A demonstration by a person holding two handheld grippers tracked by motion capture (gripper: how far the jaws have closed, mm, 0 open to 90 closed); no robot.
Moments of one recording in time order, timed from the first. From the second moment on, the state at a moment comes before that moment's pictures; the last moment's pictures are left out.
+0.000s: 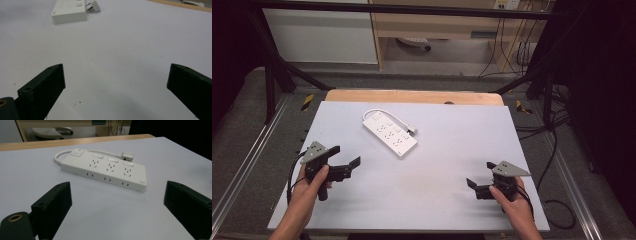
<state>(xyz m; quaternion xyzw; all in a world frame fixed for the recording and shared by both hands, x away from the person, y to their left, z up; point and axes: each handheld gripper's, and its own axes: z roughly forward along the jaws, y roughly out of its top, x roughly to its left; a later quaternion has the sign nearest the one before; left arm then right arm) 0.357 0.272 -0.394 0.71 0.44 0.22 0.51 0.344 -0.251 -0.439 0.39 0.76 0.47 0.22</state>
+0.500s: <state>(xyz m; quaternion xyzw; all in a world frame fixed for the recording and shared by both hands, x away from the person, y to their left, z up) 0.324 0.274 -0.423 0.70 0.45 0.21 0.51 0.346 -0.262 -0.440 0.41 0.75 0.47 0.22</state>
